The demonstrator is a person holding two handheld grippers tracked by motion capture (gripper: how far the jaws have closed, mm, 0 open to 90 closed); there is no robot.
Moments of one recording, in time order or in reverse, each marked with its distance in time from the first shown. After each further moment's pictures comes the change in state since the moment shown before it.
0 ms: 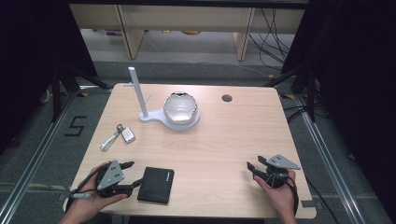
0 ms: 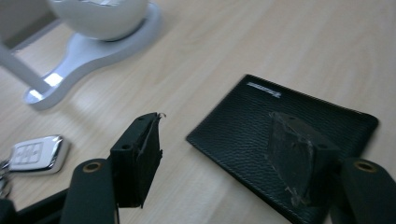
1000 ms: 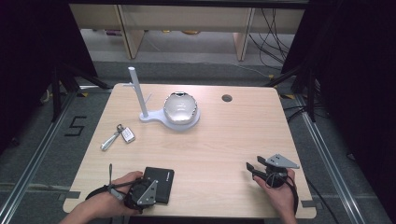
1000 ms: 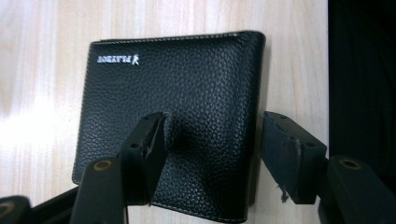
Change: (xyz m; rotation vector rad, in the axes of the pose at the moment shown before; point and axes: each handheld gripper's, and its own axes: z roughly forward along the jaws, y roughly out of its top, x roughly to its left) left arm -0.042 0.029 0.044 0.426 -0.309 0.515; right arm 0.000 0.001 0.000 0.023 0.028 -0.001
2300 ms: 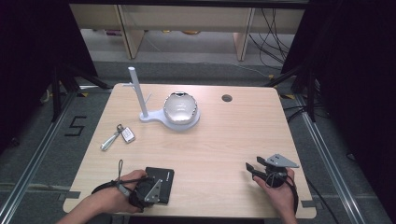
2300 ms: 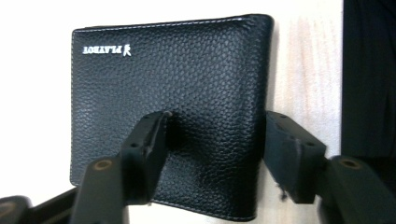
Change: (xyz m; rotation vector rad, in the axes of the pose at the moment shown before) left arm 0.009 0.008 0.006 0.090 -0.041 0.027; right arm 0.003 0.000 0.000 0.029 0.011 0.036
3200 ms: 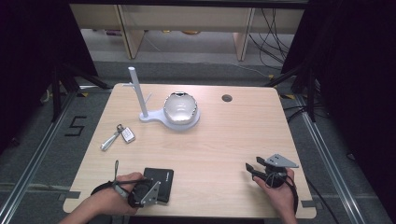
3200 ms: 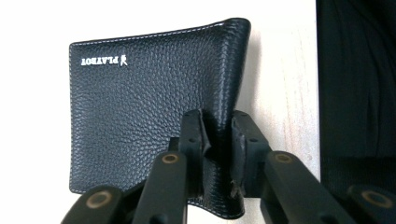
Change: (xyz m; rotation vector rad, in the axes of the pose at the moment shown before) left arm -0.006 -0.002 -0.007 -0.040 -0.002 0.009; right arm -0.002 0.000 0.001 -0.003 0.005 -0.038
